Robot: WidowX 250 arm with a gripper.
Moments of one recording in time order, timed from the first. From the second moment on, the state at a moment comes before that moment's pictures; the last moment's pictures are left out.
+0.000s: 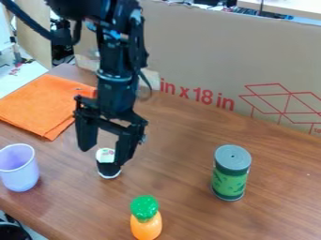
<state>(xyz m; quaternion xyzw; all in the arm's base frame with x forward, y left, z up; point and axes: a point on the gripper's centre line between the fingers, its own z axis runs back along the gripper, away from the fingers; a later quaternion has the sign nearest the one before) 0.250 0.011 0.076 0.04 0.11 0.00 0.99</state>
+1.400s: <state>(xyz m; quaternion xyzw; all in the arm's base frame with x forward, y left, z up) 0.263 0.035 0.034 0.00 0.13 0.02 0.99</state>
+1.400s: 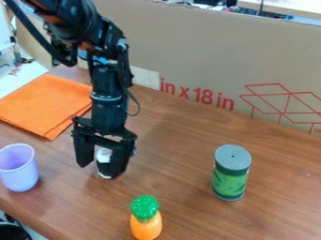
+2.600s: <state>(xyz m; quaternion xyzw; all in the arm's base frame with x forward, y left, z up) 0.222 0.118 0.174 0.07 0.01 0.17 0.98</state>
